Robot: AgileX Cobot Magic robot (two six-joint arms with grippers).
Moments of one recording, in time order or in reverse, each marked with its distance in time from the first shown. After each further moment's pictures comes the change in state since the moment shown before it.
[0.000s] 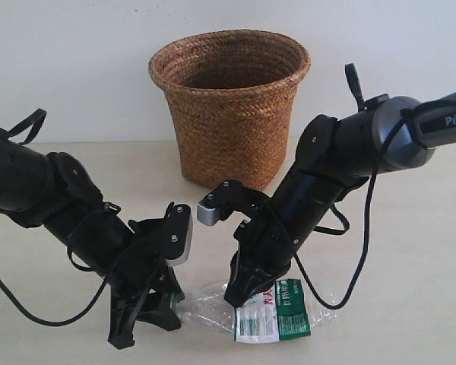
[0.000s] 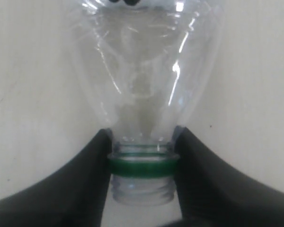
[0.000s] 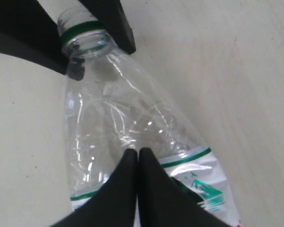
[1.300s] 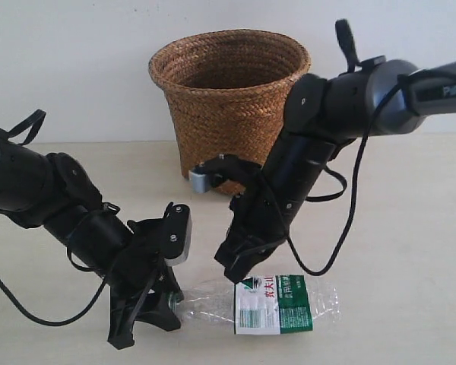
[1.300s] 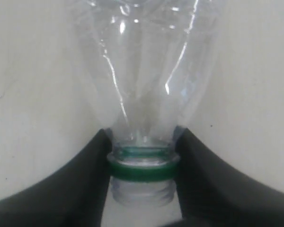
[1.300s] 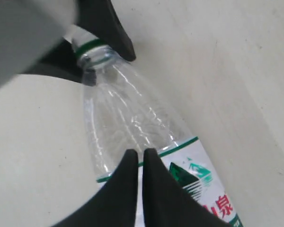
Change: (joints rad) left arm 0.006 0.004 0.000 -0.002 0.004 0.000; right arm 0.007 -0.036 -0.169 -0.124 0.194 0.260
